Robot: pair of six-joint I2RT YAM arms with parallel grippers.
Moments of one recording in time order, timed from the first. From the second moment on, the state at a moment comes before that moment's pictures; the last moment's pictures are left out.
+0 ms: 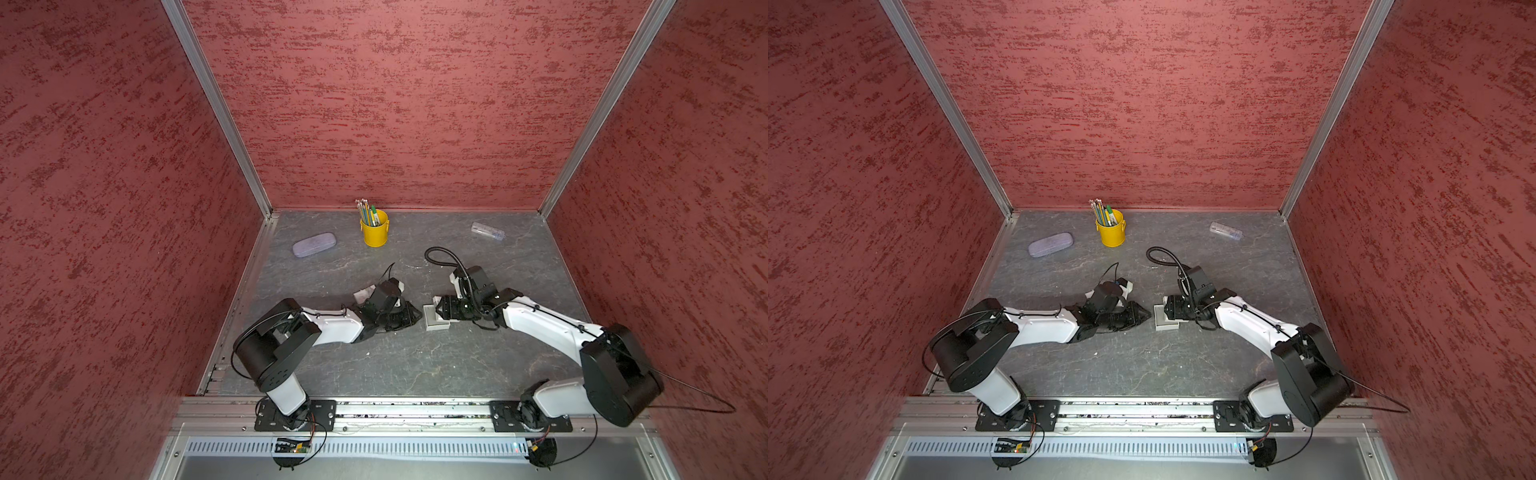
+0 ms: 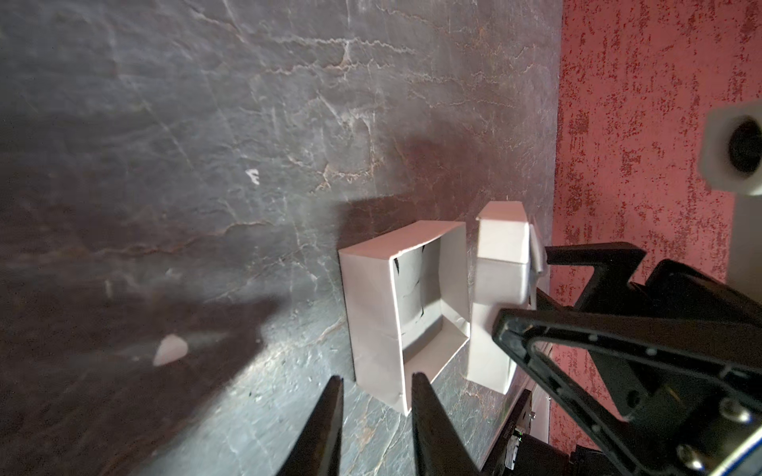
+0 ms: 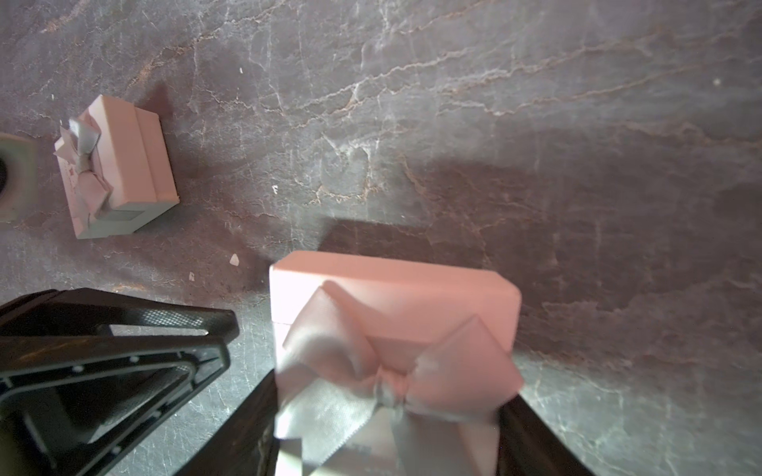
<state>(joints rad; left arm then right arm) -0.78 1.66 0.69 0.29 0.29 -1.03 0.53 1.41 0.77 -0.37 -0.19 0.52</state>
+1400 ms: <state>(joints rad) -0.83 1.73 0.68 0.43 0.31 -1.14 0.56 1.43 0.78 -0.38 -0.17 0.64</state>
